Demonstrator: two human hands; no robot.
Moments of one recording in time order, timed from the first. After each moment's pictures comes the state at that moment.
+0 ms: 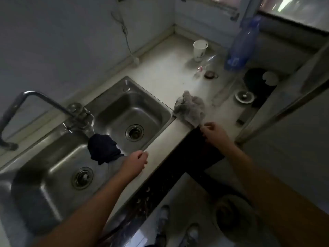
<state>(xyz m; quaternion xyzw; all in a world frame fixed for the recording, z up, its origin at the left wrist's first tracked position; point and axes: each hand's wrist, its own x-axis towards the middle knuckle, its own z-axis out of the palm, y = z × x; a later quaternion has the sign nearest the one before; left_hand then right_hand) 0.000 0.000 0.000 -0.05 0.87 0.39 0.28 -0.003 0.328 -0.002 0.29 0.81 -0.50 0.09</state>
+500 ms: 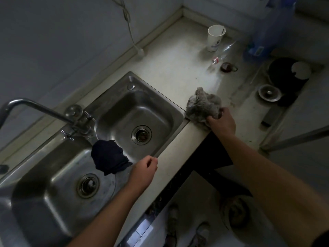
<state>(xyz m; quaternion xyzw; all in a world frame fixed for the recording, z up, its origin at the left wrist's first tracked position) -0.030 -0.008 -0.029 -0.07 0.86 0.43 0.27 -0.088 0.312 -0.041 0.39 0.84 -0.38 -0.03</state>
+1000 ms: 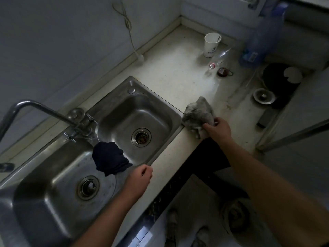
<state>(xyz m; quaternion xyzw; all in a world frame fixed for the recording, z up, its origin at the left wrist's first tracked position) -0.007 -0.032 -0.033 -0.08 0.85 0.44 0.29 -0.069 0.305 -0.035 0.37 0.81 -0.45 0.01</state>
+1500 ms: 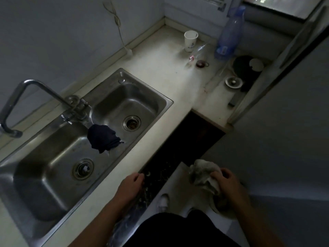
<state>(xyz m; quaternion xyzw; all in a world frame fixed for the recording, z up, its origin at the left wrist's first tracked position) 0.115 -0.063 -0.029 -0.04 0.87 0.34 0.34 0.236 0.259 0.011 0.45 0.67 -0.59 0.08</state>
